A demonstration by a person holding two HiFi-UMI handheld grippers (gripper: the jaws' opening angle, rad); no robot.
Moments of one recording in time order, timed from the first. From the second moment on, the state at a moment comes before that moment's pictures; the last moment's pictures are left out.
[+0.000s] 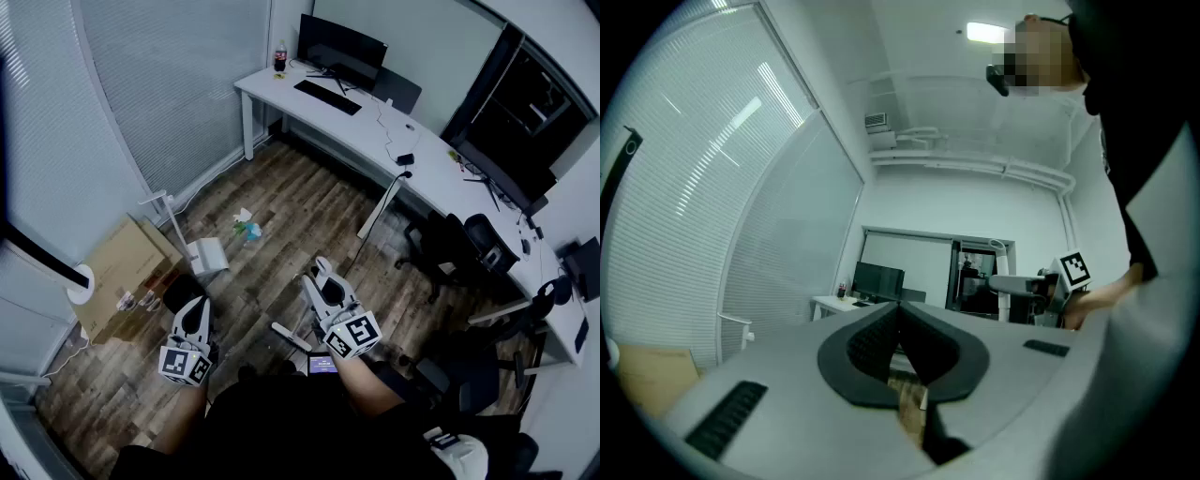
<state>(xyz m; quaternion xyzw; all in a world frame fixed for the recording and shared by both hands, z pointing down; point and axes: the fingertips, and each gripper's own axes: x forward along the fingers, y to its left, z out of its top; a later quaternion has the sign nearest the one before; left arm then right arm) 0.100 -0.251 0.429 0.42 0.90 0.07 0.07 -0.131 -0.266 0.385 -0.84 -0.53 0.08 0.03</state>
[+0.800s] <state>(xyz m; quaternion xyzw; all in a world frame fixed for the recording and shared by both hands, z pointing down) 0.107 -0.274 0.423 0.45 0.89 0.05 0.06 -0.137 -0.286 0.385 -0.85 -0.52 0.09 0.04</state>
